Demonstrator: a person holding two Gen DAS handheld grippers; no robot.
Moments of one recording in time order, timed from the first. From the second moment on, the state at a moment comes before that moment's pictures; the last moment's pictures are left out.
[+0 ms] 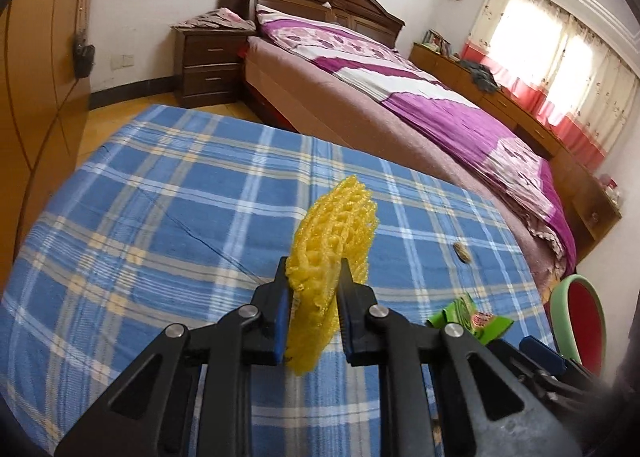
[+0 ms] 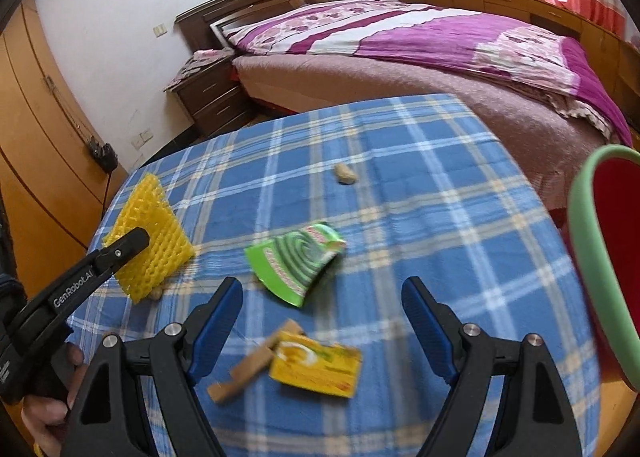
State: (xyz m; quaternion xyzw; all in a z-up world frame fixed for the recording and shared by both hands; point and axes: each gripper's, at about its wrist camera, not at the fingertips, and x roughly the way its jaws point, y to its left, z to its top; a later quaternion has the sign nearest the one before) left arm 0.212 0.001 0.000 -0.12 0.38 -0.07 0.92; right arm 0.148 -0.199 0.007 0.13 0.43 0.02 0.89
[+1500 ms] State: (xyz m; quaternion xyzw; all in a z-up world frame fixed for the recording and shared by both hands) left arm 0.186 -0.010 0.028 -0.13 0.35 -0.09 0.92; right arm 0.109 -0.224 0.054 0.14 0.36 0.00 0.92
